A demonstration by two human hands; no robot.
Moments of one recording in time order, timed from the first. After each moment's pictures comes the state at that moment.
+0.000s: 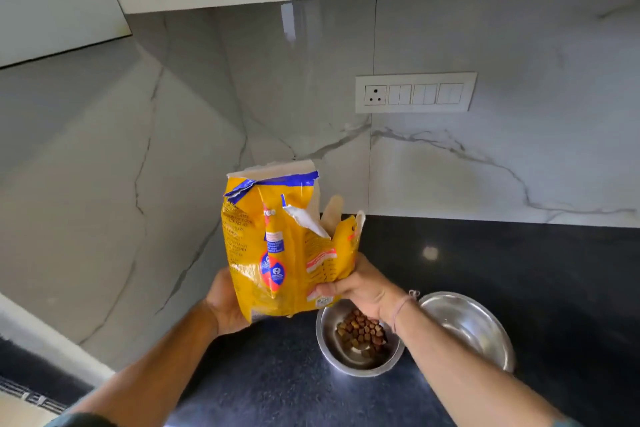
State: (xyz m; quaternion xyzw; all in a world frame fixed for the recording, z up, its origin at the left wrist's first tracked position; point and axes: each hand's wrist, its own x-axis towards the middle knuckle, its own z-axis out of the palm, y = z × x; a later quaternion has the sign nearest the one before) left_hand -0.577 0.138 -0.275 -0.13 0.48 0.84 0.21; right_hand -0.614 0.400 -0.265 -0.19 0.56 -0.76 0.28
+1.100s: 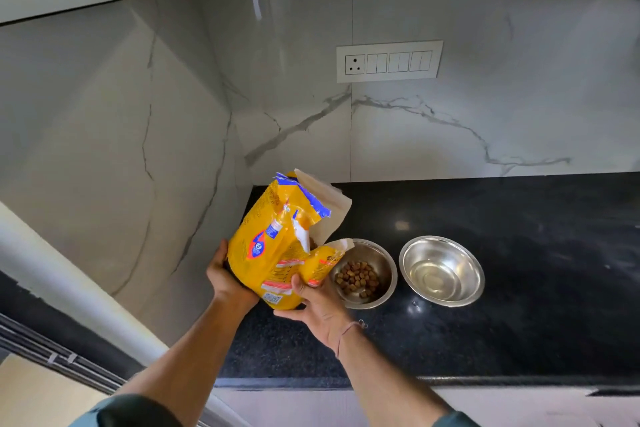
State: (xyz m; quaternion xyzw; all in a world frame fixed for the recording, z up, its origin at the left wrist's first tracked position) left_hand -0.538 0.134 -0.322 -0.22 0.37 0.90 0.03; right_hand -0.504 0.302 -0.359 0.04 0.39 -0.89 0.22
